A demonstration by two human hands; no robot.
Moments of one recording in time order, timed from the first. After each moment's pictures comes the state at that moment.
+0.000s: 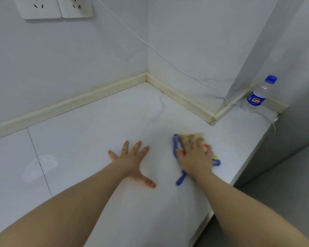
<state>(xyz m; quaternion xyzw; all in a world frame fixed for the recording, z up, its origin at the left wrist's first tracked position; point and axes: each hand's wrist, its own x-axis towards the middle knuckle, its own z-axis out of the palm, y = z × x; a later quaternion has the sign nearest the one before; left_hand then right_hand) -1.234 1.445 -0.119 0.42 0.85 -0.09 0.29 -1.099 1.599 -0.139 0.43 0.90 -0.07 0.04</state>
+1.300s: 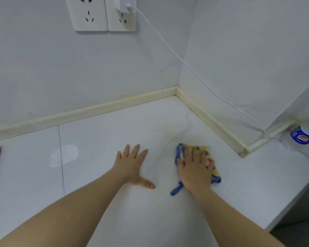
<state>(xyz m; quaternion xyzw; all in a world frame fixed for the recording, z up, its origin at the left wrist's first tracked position) -1.286 1.428 -0.123 0.36 0.90 -0.03 0.25 -1.173 1.595 -0.143 0.36 0.93 -0.07 0.03</state>
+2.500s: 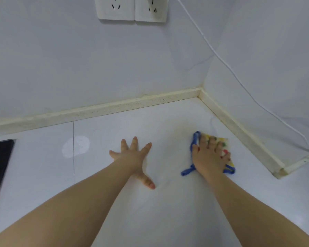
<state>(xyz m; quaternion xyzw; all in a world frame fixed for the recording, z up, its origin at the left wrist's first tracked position) -1.339 1.421 -0.110 0.25 0.92 -0.05 0.31 -1.258 1.618 -0.137 0.38 0.91 -0.10 0.08</state>
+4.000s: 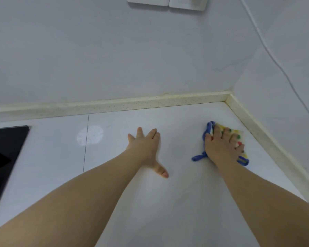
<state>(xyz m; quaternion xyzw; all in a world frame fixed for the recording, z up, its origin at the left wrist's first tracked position) -1.380 1.426 -0.116 0.27 0.93 -0.02 0.25 -1.332 1.637 -0.138 0.37 0.92 -0.10 0.07</state>
